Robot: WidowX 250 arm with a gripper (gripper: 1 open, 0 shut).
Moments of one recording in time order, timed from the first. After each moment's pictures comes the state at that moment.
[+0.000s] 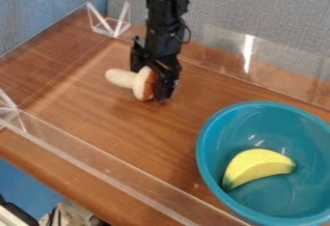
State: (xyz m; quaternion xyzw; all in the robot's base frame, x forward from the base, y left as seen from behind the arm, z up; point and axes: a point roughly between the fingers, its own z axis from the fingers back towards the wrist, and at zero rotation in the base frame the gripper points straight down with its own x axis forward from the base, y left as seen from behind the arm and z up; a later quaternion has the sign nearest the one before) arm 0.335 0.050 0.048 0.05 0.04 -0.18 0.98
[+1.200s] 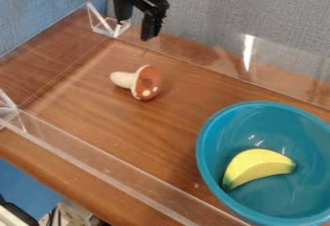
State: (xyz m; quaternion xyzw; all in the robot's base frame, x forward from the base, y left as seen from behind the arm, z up) arm 0.367 0.094 0.110 0.10 -0.02 -0.13 0.99
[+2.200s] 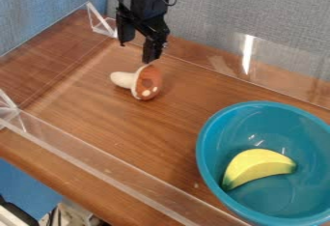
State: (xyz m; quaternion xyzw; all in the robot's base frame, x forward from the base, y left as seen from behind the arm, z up) arm 0.358 0.086 0.079 0.09 -0.02 -0.15 0.98
